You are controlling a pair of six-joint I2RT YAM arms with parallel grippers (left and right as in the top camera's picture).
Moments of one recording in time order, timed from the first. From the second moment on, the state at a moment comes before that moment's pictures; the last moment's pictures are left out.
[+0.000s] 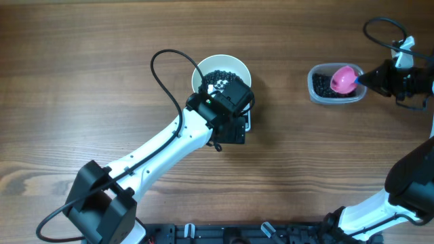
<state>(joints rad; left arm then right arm) -0.75 1.69 1.30 -1.01 -0.11 -0.67 -0.50 1.84 1.55 -1.11 -0.64 -0.15</state>
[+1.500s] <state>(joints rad) -0.75 1.69 1.30 -1.01 -0.11 -0.67 -0.47 1.92 1.56 -1.05 -0.67 -0.16</state>
